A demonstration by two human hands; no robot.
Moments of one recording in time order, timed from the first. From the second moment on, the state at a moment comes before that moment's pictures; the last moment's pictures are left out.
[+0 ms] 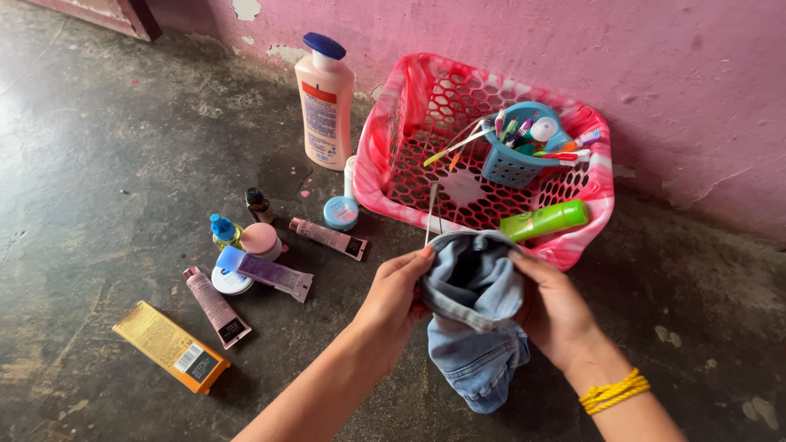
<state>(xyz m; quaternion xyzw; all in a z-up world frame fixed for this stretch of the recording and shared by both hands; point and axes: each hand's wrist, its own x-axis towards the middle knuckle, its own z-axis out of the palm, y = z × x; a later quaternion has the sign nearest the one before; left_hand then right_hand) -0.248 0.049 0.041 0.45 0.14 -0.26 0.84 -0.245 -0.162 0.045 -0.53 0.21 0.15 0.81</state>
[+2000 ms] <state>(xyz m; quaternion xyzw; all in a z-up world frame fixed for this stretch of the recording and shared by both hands) -0.216 0.045 0.056 0.88 -0.08 0.11 0.46 -0.253 -0.182 0.020 -0.68 0.06 0.10 0.72</state>
